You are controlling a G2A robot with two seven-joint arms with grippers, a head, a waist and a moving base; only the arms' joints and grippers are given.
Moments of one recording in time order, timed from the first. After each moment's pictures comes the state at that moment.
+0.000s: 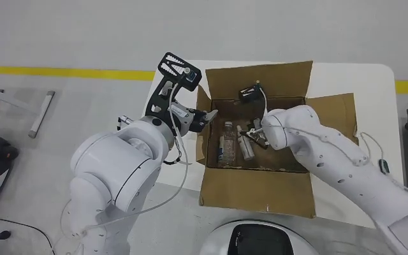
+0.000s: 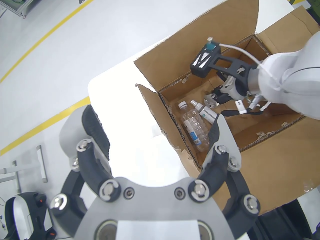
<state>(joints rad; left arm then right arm) 0.61 -1.26 -1.14 -2.16 1.13 -0.04 -1.44 -0.58 -1.16 0.83 -1.66 -1.02 0.49 1.32</state>
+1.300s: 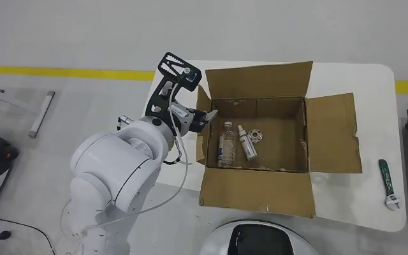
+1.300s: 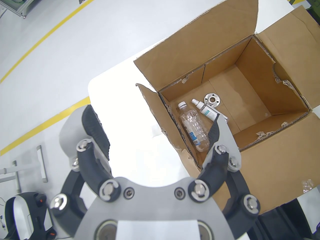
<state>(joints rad) 0.61 -1.26 -1.14 -2.16 1.13 -0.04 -1.44 -1.52 -1.03 2.17 -2.32 -1.02 0.28 1.54</state>
